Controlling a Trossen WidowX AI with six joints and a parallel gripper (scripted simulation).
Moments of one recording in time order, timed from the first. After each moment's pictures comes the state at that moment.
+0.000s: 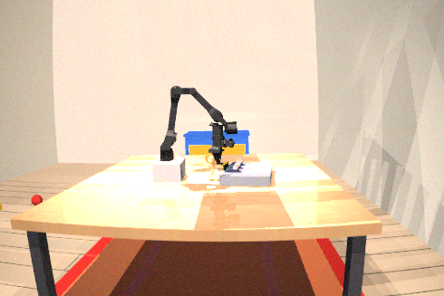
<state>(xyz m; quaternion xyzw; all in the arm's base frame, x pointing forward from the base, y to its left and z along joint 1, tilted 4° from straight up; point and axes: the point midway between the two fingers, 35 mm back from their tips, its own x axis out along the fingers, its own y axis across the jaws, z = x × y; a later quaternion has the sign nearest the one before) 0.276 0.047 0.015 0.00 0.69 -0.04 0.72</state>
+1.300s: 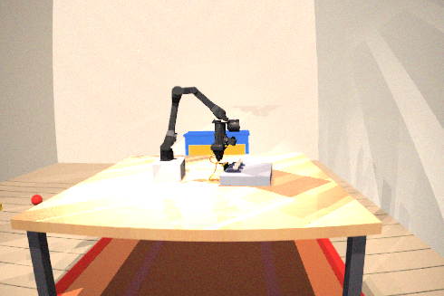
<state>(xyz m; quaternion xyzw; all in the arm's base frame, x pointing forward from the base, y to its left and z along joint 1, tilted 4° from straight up) 0.286 0.046 0.030 0.00 0.70 -0.05 0.71</state>
